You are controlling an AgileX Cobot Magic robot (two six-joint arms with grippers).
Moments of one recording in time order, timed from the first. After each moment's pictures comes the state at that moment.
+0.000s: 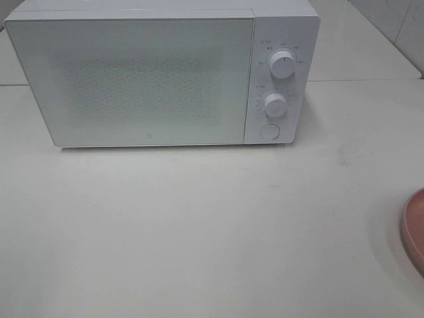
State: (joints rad) left arm 0.09 -0.01 -0.50 -0.15 1.05 0.13; right arm 0.06 0.00 -0.51 0.00 1.04 0.08
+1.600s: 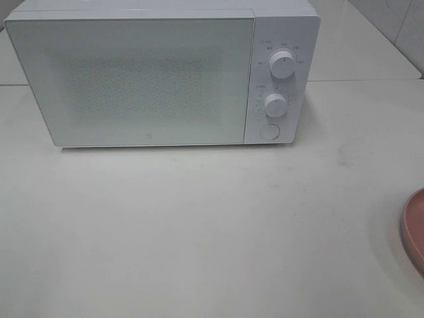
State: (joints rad) left arm 0.09 -0.01 -0.50 -0.15 1.05 0.13; right arm 0.06 0.32 -0.52 0.00 0.77 0.08
